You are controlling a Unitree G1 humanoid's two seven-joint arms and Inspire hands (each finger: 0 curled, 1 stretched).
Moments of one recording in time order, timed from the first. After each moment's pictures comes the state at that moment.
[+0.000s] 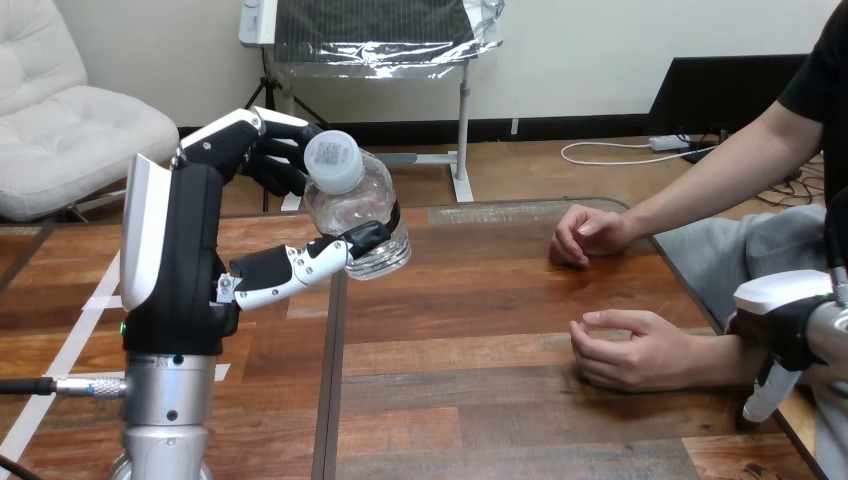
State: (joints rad) left arm 0.03 0.22 0.00 -0.15 0.36 -0.48 0.25; right arm -0.47 -0.82 0.38 0.51 -0.97 -0.01 0.59
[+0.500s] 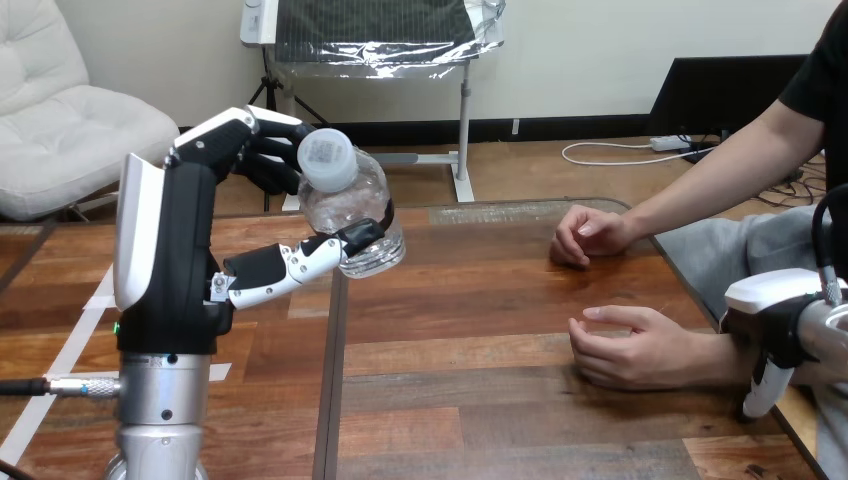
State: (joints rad) left arm 0.03 0.22 0.01 -0.15 0.36 -0.48 0.25; right arm -0.53 -0.80 0.41 0.62 -0.95 -0.06 0.54
